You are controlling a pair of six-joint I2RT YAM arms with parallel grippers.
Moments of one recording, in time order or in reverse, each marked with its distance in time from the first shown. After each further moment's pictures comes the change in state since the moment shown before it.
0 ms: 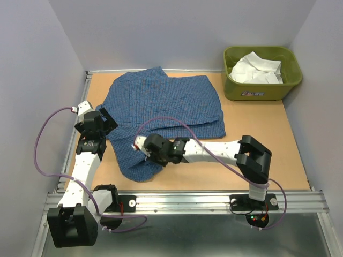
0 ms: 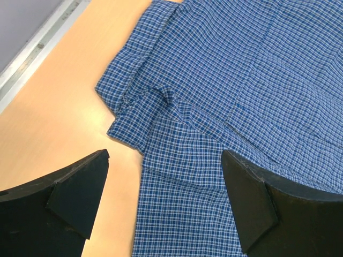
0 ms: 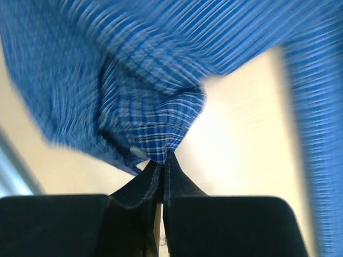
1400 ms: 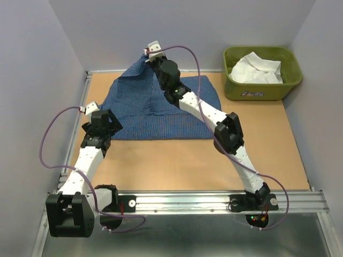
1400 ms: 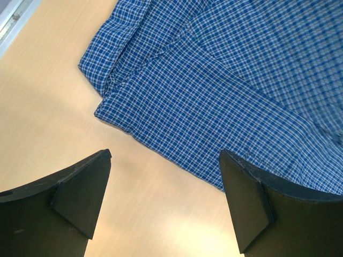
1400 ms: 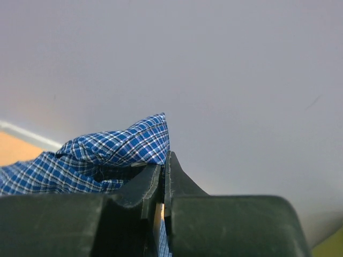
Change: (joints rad) left arm -0.066 0.093 0.000 -0.011 -0.033 -0.043; right arm -0.460 0.539 1.002 0.803 0.288 -0.345
